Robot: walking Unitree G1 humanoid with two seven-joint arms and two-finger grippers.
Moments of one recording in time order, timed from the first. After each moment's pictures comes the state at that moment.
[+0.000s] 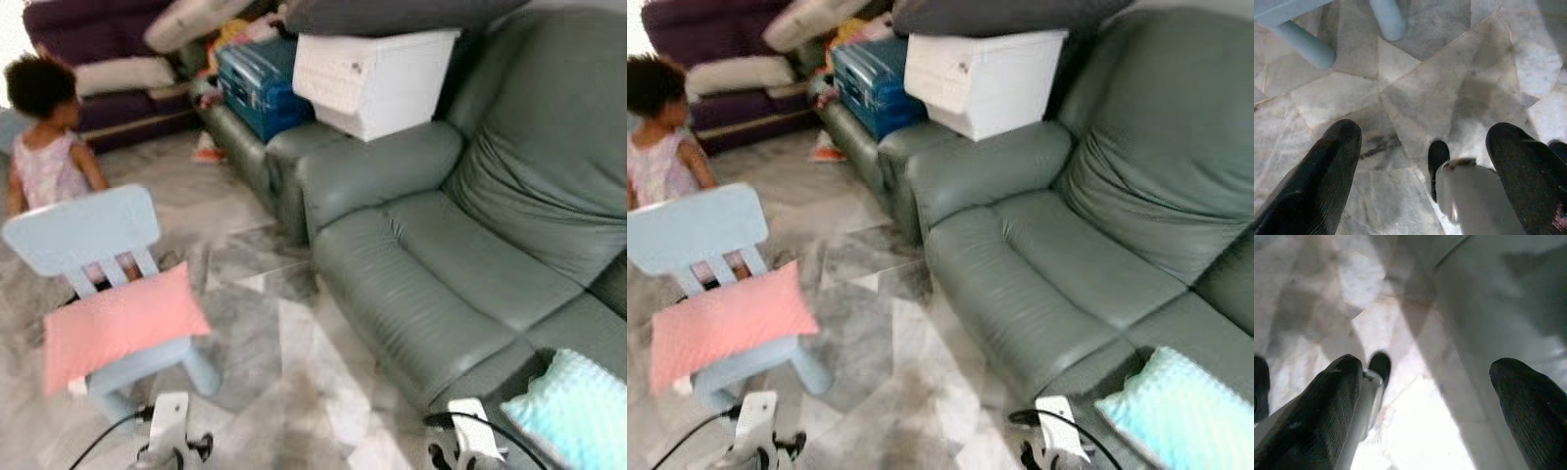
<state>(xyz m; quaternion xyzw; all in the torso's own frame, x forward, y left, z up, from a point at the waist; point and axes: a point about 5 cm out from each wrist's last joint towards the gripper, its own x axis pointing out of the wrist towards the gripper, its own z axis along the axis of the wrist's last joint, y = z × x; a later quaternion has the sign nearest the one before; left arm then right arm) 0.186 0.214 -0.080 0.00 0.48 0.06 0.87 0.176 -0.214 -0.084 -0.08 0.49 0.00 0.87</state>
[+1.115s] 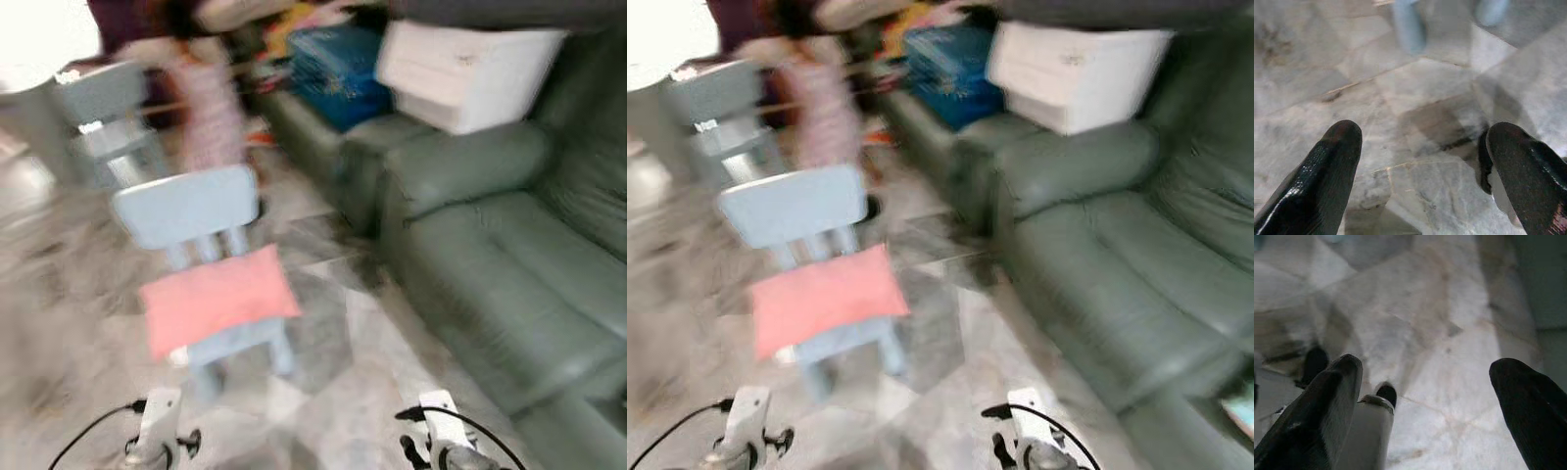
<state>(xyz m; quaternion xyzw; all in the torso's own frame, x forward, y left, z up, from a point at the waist) 0.190 0.228 -0.075 0.05 0.48 0.05 0.88 0.194 -0.188 -0.080 -0.09 0.47 0.05 0.88</state>
